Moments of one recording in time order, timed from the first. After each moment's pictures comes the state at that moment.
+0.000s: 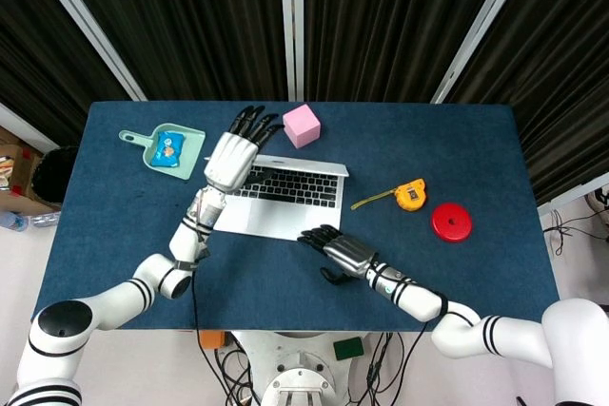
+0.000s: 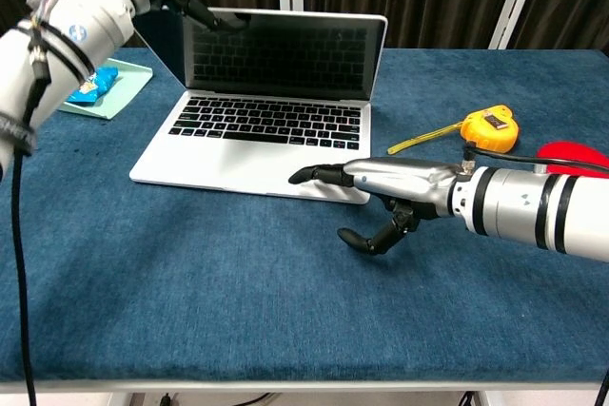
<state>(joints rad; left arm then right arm) -0.89 -1.85 -0.32 -0.84 1.48 1.20 -0.09 0.80 -1.66 0.04 -1.33 -1.50 0.69 0.27</state>
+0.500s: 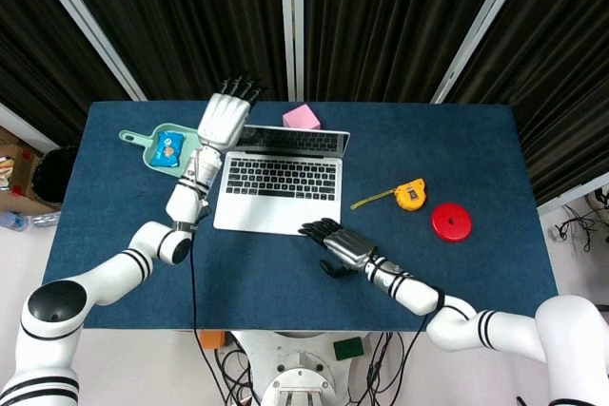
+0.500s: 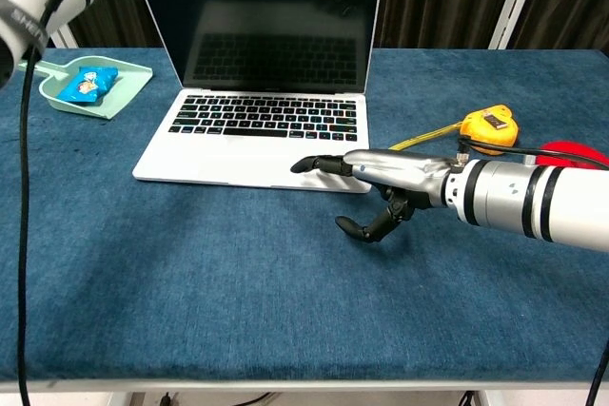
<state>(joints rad) -1.02 -1.76 -0.43 -0.79 1.28 0.93 0.03 0.83 -1.68 0.04 -1.28 -1.45 0.65 0.30</state>
